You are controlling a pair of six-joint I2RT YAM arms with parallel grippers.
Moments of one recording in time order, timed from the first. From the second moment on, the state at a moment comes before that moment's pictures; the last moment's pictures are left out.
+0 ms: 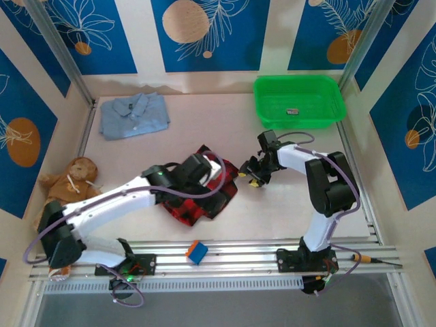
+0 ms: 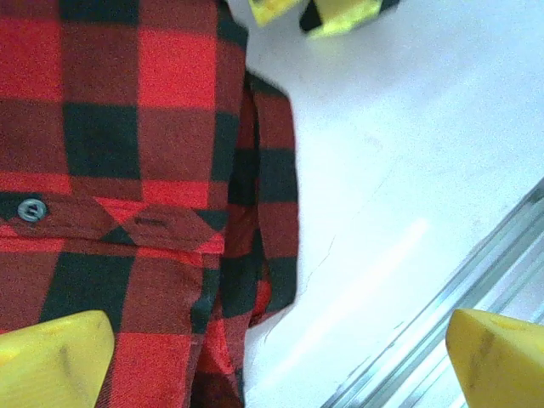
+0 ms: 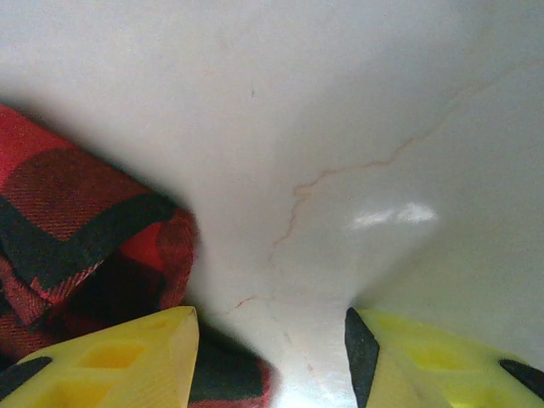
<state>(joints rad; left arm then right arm) -0.93 1.30 1.12 -0.77 0.01 -0.31 0.31 1.76 1.02 -0.54 -0.42 0.83</state>
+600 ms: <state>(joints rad) -0.59 1.26 0.61 -0.42 0.17 -0.58 0.56 1.86 1.27 -0.49 -0.39 0.80</state>
